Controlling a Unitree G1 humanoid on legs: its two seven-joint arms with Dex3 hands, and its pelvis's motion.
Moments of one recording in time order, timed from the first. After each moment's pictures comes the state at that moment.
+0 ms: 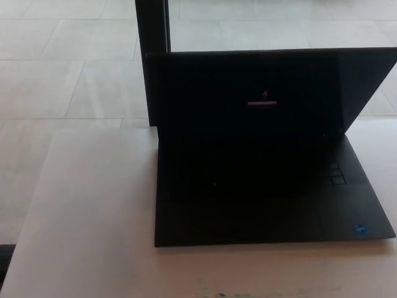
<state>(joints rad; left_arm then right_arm) -0.03 0.48 0.44 0.99 -0.13 -0.03 -0.20 0.05 -0.61 -0.63 0.93 0.12 -0.05 0.03</state>
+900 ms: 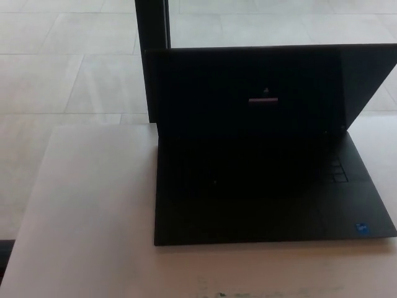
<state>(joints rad) -0.16 0.53 0.80 1.09 -0.35 -0.03 -0.31 -0.53 -0.72 -0.78 0.46 0.34 0.00 0.03</state>
